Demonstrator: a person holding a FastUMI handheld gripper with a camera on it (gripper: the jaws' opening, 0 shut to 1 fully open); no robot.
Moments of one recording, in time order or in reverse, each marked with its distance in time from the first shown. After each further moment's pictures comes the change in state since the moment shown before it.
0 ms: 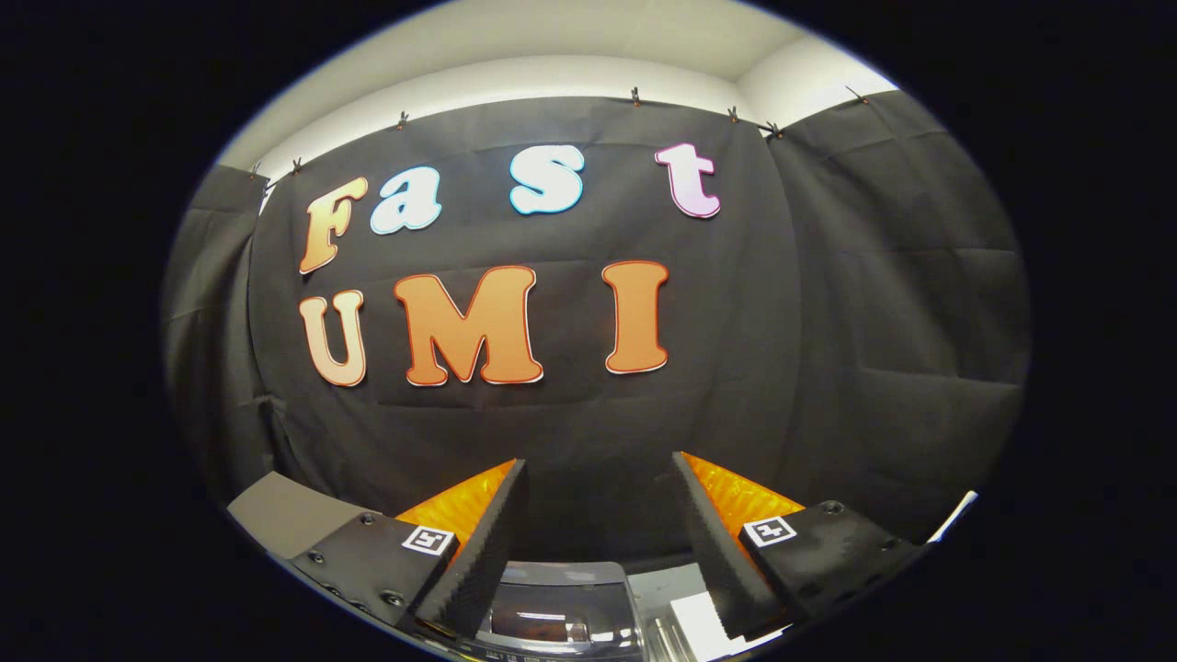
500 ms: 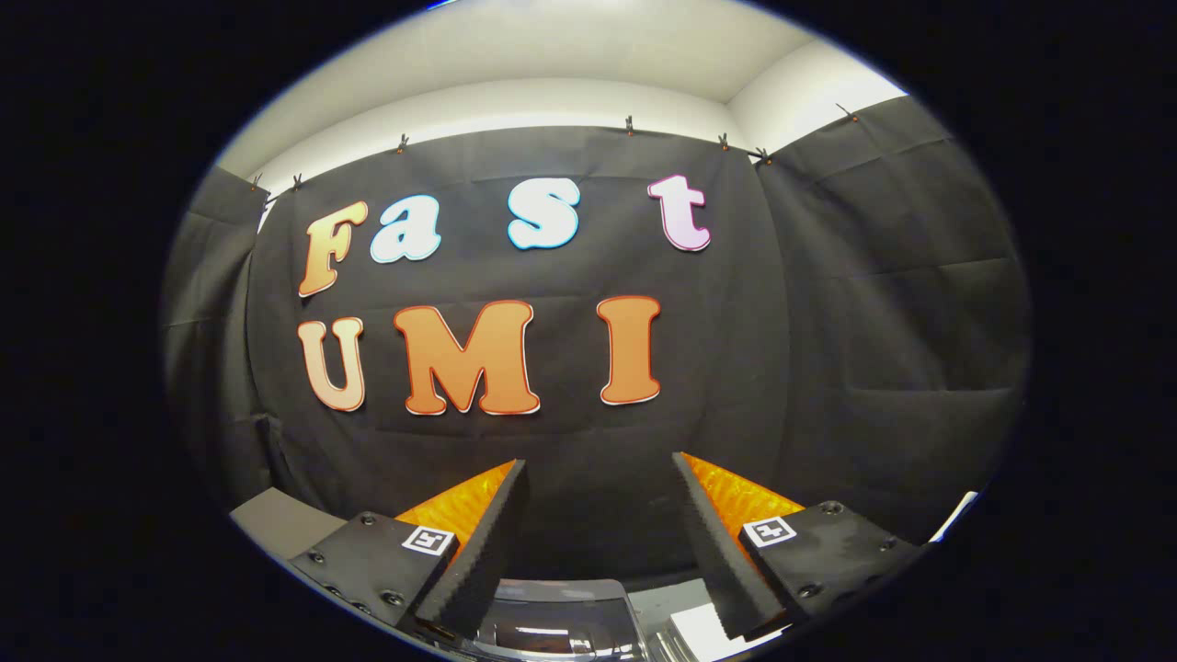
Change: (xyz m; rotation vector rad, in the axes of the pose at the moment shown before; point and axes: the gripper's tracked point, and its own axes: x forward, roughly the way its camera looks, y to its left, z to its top) arm -0.020 0.013 0.033 0.015 -0.101 -0.002
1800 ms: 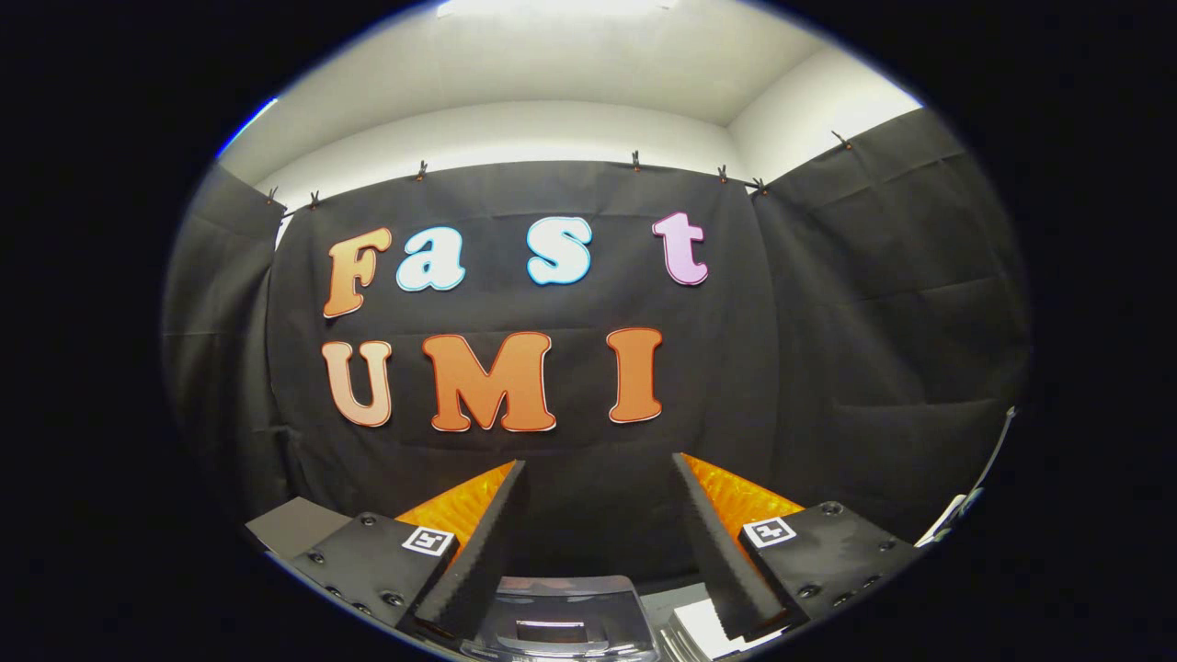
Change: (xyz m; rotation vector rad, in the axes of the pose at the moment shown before) arm -0.098 0.014 0.025 -0.006 -0.054 -0.007
